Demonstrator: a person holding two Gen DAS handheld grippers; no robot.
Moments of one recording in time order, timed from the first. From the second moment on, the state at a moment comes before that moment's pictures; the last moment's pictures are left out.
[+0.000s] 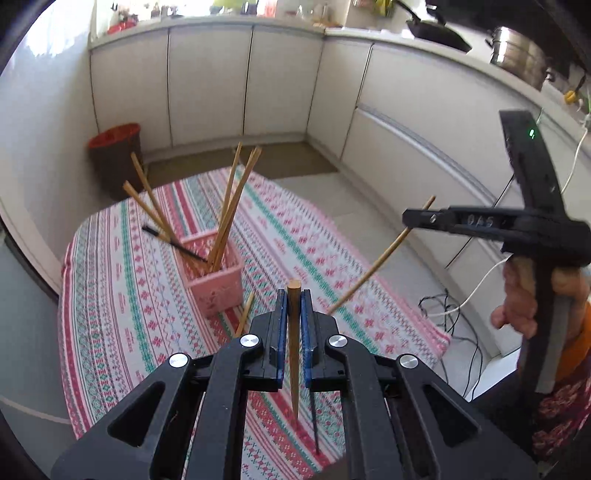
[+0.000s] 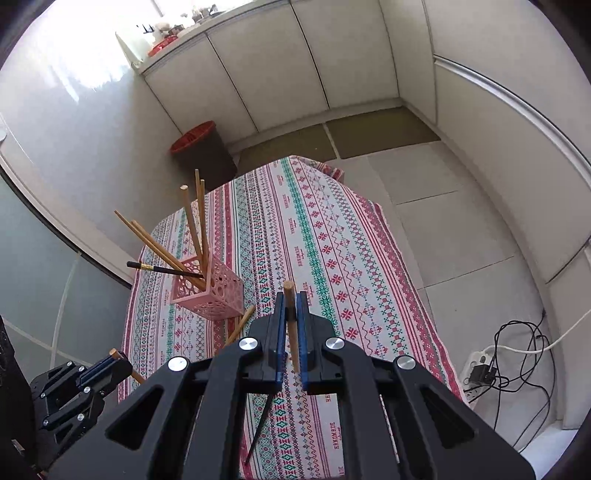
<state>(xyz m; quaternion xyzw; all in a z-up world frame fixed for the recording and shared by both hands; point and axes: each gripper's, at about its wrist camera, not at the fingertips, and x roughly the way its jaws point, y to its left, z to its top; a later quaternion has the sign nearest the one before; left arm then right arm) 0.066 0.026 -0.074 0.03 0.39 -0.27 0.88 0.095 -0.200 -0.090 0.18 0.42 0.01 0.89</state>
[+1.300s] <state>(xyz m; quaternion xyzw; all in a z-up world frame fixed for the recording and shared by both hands) 0.142 0.083 -0.011 -0.08 0.29 -0.10 0.95 0.091 -0.190 -0.048 0.22 0.34 0.05 0.91</state>
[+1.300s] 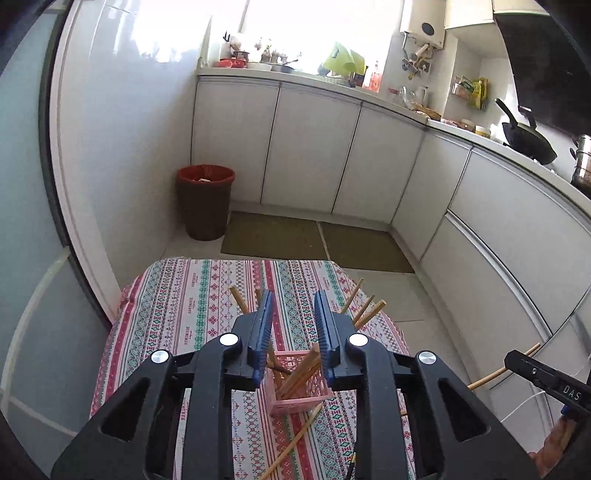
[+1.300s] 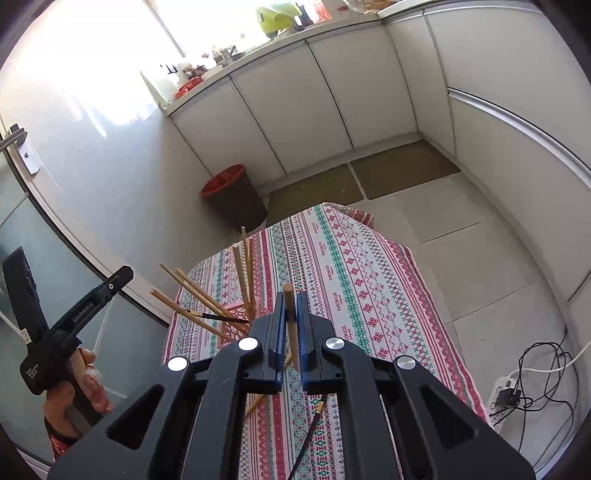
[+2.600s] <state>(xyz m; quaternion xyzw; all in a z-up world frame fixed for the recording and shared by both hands) 0.148 0.143 -0.030 -0.11 0.33 -0.05 0.94 0.185 -0.091 -0.044 0.17 0.25 0.08 0.95</state>
